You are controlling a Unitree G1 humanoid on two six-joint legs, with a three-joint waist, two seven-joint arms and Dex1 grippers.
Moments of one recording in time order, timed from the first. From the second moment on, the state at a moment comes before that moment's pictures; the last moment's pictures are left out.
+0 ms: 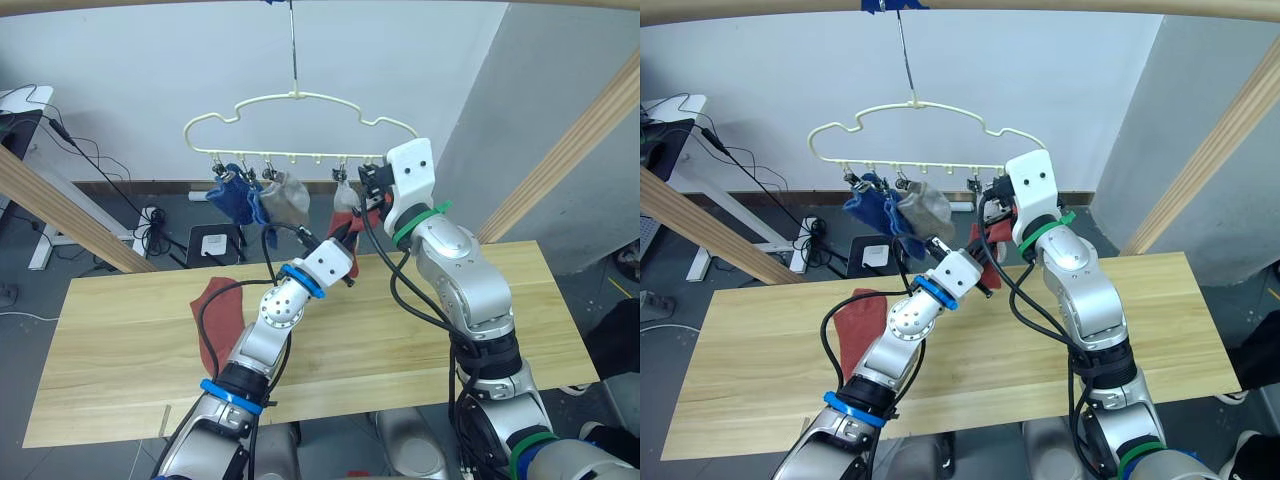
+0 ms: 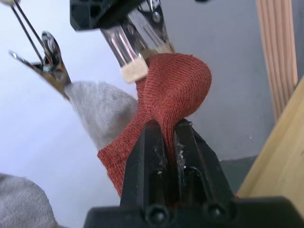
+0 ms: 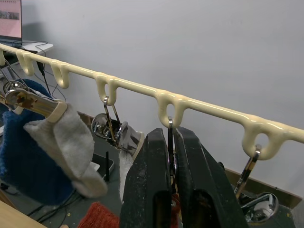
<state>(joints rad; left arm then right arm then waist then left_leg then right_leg) -0.44 0.15 -0.25 0.28 0.18 -0.34 -0.24 -0.66 -0.07 0.13 -0.24 0.06 0.66 0.17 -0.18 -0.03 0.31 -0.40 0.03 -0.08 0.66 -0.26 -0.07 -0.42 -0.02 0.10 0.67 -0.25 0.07</state>
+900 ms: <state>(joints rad) -0.43 0.12 -0.23 0.22 0.07 -0.25 -0.34 -0.56 -0.14 0.12 -0.47 0.15 0.84 0.25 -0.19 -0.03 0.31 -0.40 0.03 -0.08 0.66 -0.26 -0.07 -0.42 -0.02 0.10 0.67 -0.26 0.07</state>
